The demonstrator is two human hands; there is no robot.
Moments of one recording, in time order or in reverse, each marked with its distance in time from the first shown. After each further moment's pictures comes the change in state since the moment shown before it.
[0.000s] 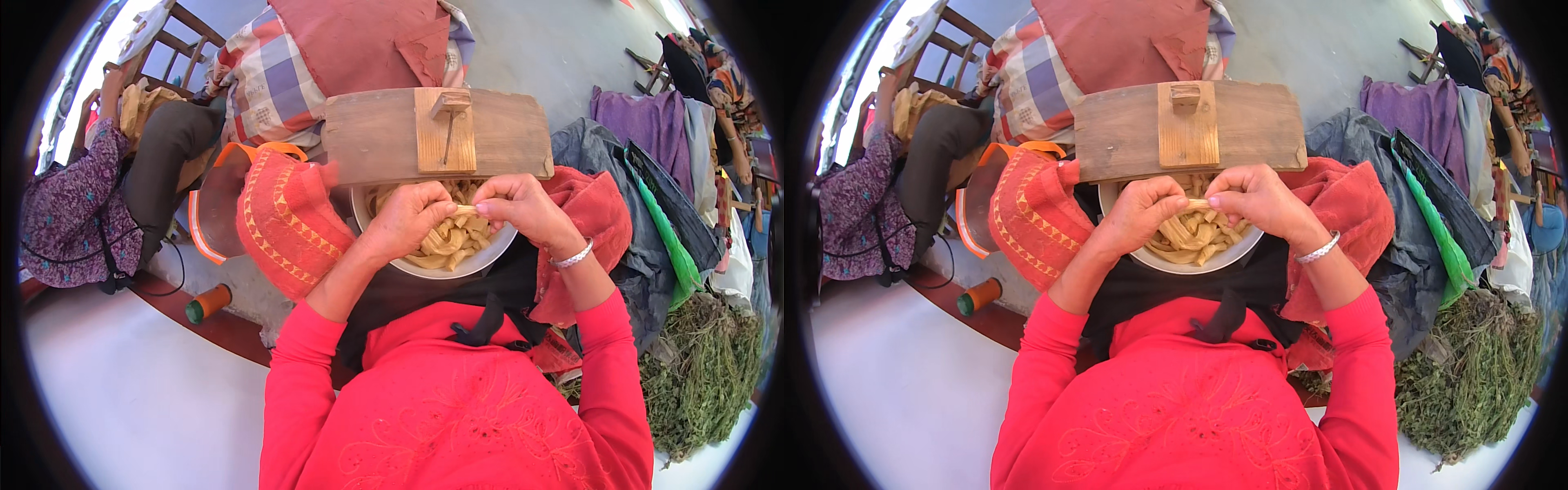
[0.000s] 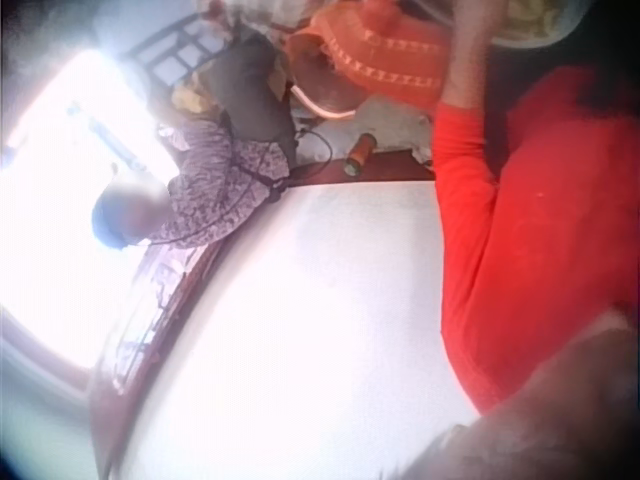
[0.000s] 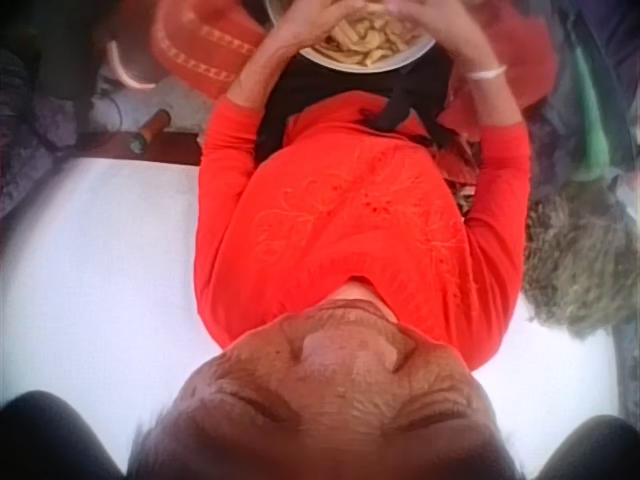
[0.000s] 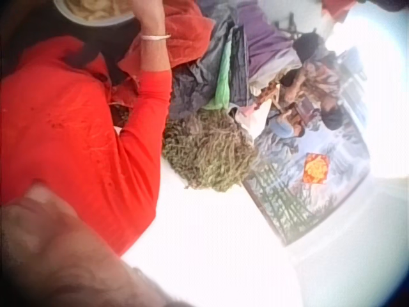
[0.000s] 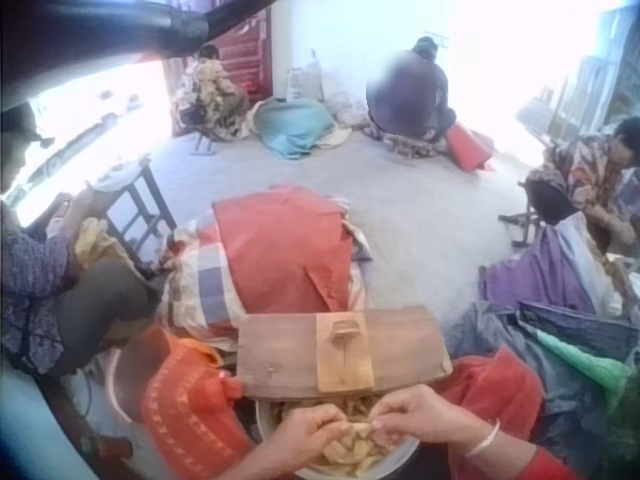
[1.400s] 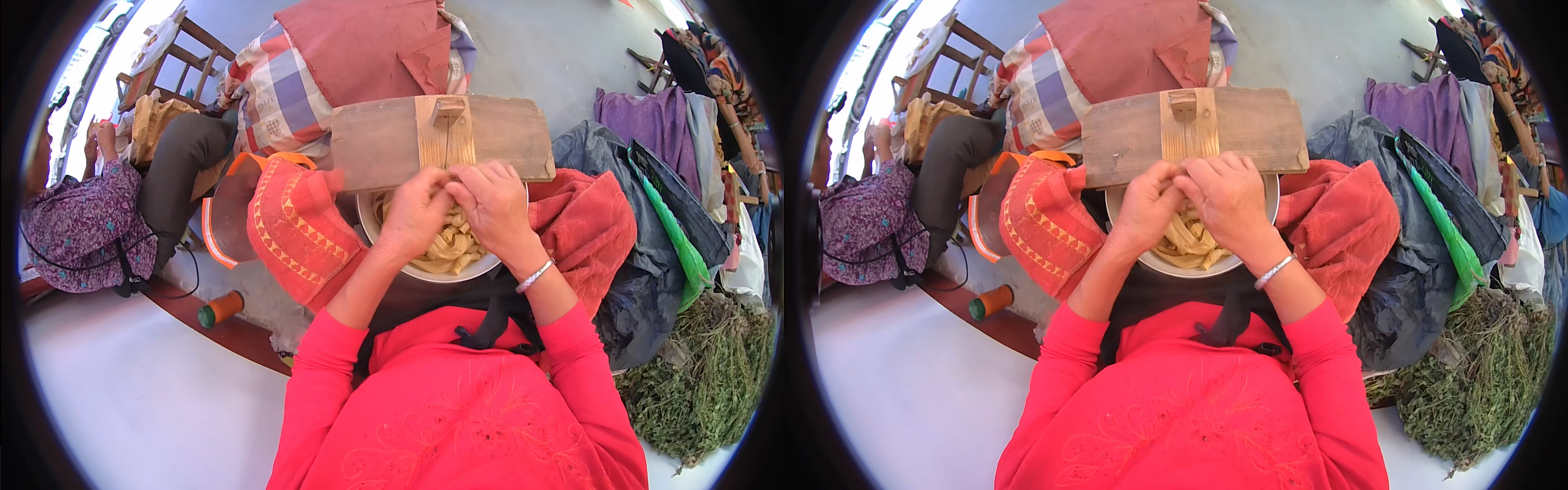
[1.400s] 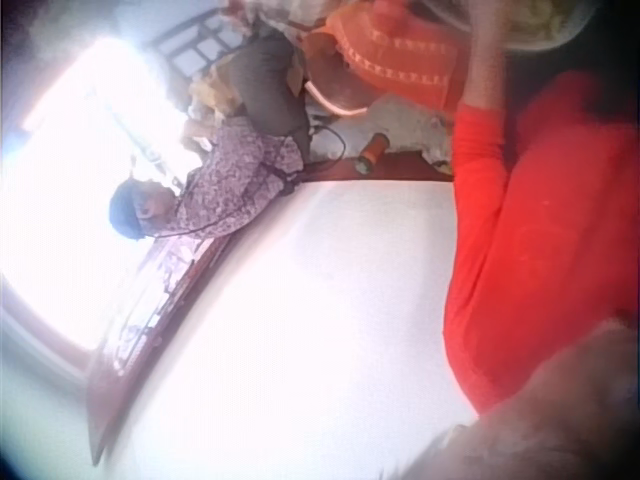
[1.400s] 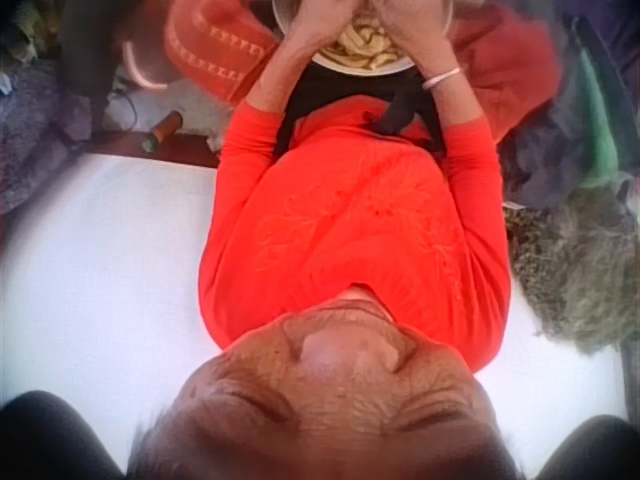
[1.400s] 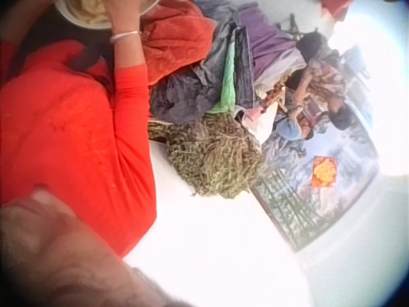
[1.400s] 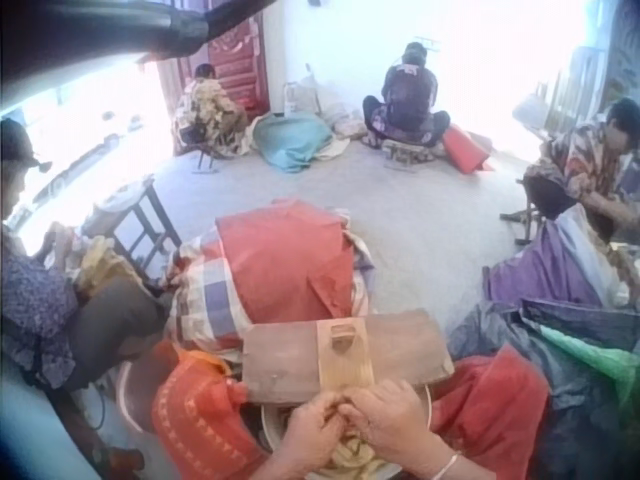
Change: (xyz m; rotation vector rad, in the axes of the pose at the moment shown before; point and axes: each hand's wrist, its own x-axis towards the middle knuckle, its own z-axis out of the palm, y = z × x) left_hand 0.012 -0.004 0.014 0.033 0.321 0.048; right_hand 0.025 -0.002 0.046 -0.990 0.721 -0.821
